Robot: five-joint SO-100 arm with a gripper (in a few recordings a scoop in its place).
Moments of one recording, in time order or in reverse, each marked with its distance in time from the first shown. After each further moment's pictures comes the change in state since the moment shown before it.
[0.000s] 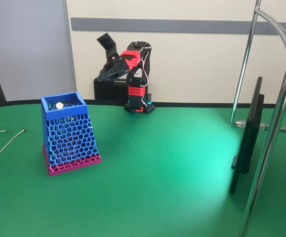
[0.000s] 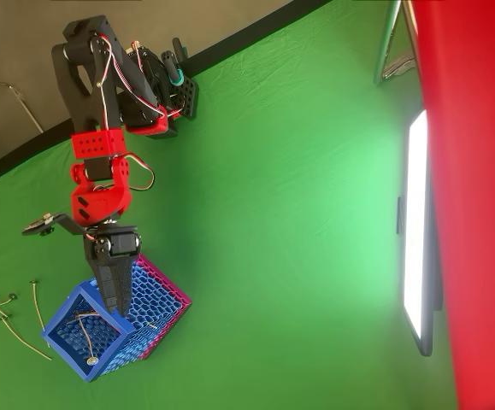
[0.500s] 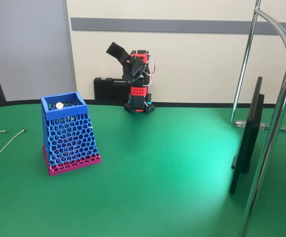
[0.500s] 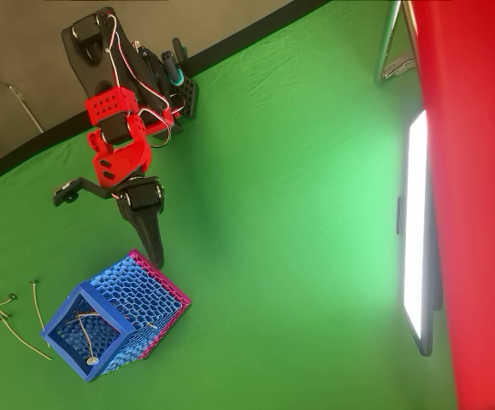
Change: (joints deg) arm -11.2 26.9 19.0 9.1 25.8
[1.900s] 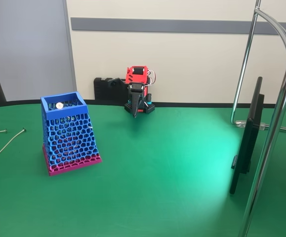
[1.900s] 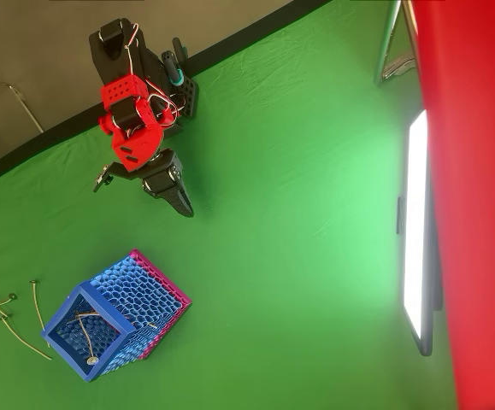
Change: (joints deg) arm -0.7 31.6 18.4 47.8 29.0
